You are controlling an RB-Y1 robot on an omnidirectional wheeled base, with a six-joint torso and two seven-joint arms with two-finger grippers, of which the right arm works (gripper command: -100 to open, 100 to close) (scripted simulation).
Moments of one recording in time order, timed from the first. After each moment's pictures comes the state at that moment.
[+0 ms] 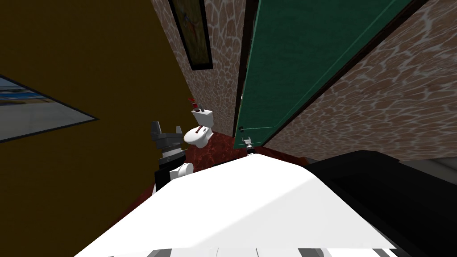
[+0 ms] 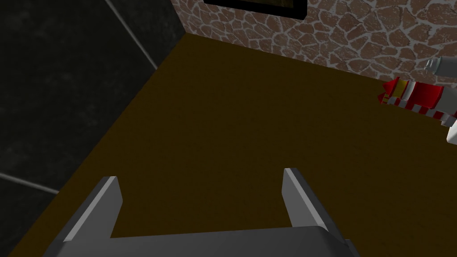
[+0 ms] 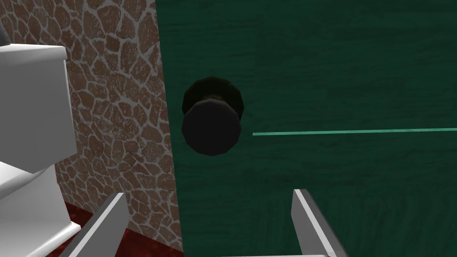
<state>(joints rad) 0.09 -0.33 0.30 -0.90 -0.64 -0.81 -1.42</state>
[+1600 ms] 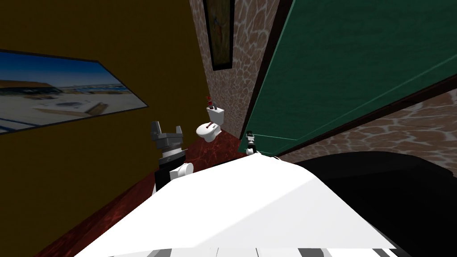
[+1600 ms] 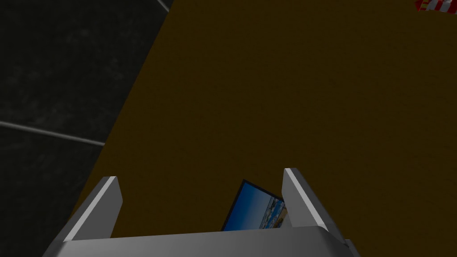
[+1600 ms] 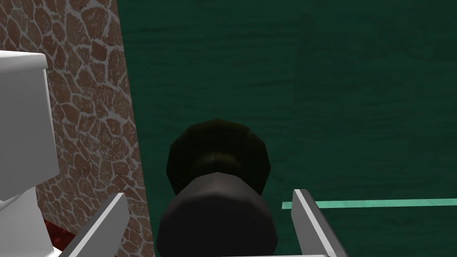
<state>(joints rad) -0.14 -0.22 -0.09 -0.55 -0.49 -0.87 -1.45</state>
